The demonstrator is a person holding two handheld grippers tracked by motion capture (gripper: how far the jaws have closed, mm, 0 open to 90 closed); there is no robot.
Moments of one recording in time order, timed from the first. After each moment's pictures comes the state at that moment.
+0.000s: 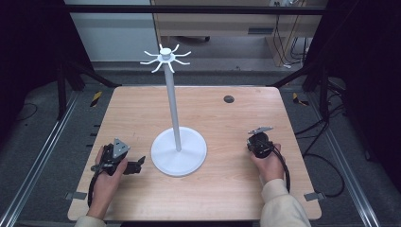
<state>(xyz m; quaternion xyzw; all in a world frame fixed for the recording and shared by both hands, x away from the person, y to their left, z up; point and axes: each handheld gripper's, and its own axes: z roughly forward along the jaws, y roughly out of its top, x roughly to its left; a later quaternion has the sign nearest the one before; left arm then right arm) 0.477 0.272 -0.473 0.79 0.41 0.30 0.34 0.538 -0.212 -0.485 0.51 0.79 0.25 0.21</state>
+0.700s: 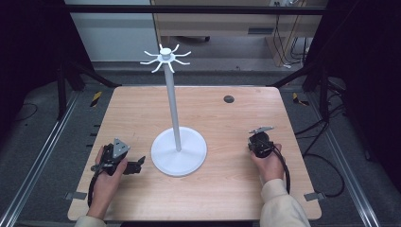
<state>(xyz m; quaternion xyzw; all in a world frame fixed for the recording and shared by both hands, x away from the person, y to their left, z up) 0.477 0.272 -0.474 0.79 0.41 0.30 0.34 0.538 -0.213 -0.484 0.53 0.78 0.25 0.21</state>
